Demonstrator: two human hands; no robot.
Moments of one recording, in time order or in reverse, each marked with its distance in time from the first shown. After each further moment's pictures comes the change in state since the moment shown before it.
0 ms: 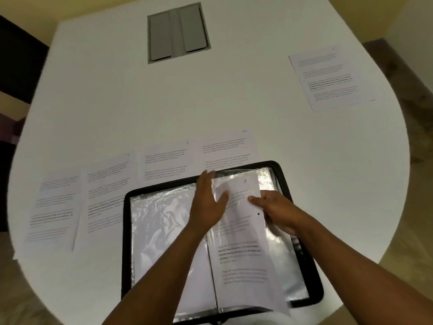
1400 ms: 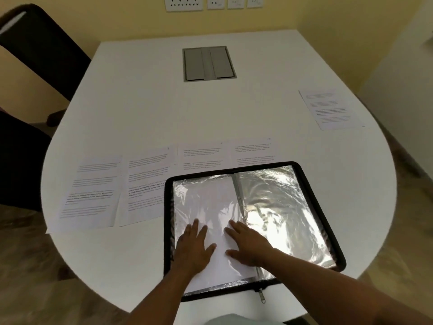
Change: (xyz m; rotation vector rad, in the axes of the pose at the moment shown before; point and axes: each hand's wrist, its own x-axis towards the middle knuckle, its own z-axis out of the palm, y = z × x) left_hand -0.152 -0.185 -0.093 0.593 -0.241 -0.030; right_hand -0.014 0.102 0.214 -1.423 -0.005 -0.240
